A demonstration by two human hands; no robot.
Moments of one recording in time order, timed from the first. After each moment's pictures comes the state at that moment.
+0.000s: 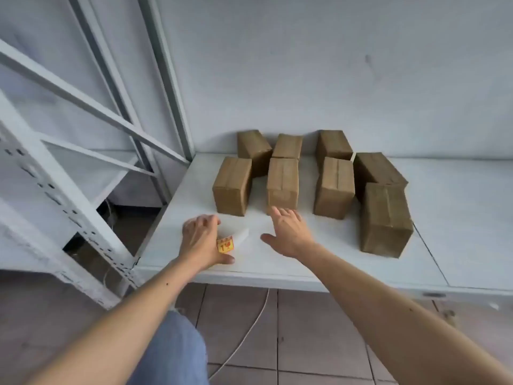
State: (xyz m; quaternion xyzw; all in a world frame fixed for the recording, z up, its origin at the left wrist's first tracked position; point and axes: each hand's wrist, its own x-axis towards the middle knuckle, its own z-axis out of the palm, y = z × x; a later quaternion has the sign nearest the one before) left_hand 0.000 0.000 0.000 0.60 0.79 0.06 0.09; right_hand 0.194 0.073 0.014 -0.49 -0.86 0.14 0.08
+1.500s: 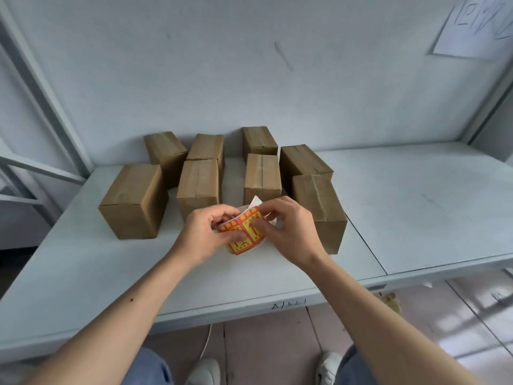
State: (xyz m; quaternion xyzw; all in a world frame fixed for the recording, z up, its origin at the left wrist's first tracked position) left_hand 0.135 0.097 -0.009 0.69 0.49 0.42 0.34; right_hand 0.326 0.102 0.003 -0.51 -0.73 0.20 0.41
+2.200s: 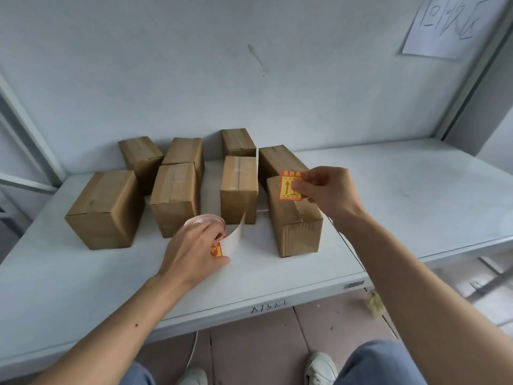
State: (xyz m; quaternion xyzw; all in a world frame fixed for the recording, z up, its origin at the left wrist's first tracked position) left_hand 0.157 0.097 -0.039 0.80 0.55 0.22 -0.03; right_hand 0.417 0.133 0.050 -0.60 -0.56 0.31 0.49
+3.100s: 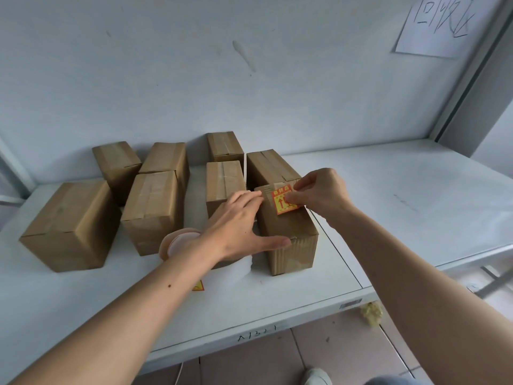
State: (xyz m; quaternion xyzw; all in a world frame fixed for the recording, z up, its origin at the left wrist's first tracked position) left_hand 0.246 0.163 0.007 0.85 0.51 0.12 0.08; right_hand 0.433 0.185 0.041 -0.69 -0.55 0.27 0.38
